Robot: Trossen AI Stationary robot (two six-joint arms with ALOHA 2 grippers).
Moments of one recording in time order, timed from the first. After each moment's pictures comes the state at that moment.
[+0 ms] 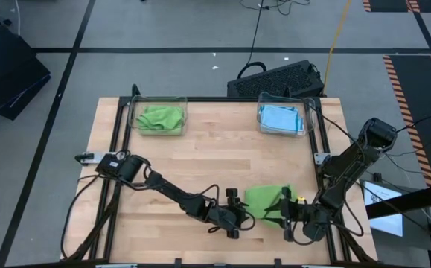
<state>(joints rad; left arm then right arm) -0.42 2.29 1.52 0.16 -0.45 -0.07 0.96 1.38 0.58 0.02 0.78 0.78</state>
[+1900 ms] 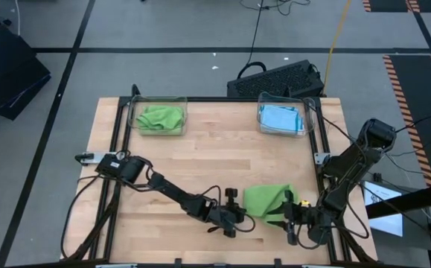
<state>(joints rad) -0.41 2.32 1.51 0.12 -0.44 0.02 1.02 1.39 0.58 0.02 0.82 0.85</state>
